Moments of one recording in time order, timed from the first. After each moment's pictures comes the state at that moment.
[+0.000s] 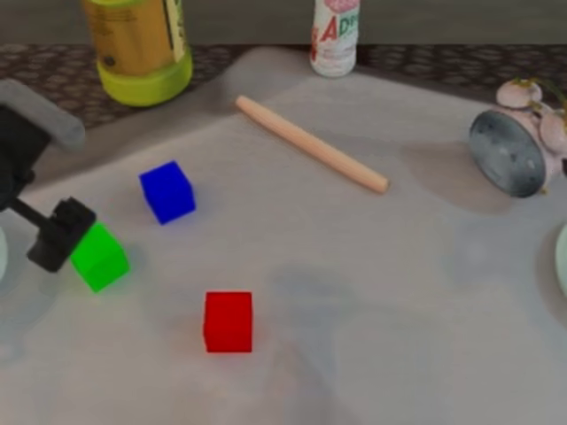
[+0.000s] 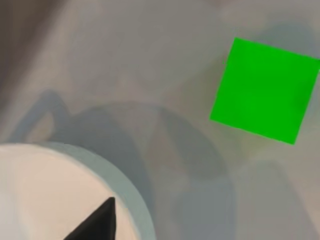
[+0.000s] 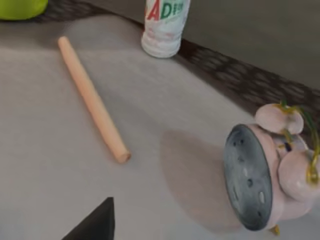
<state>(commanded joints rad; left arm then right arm) -0.11 1.40 0.99 -0.74 0.00 0.49 0.26 0.74 0.73 -0.43 -0.05 -0.19</state>
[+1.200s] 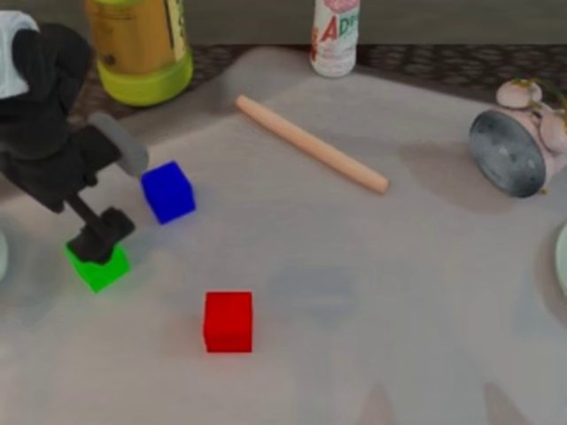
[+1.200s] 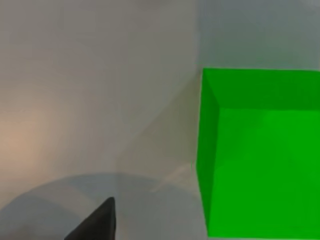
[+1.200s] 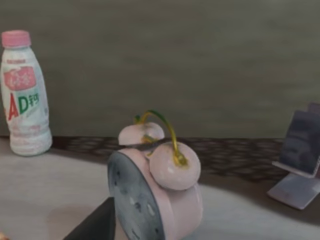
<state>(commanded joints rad) -0.16 1.99 1.37 -0.96 0.00 0.69 0.01 0.00 0.00 0.00 0.00 0.00</state>
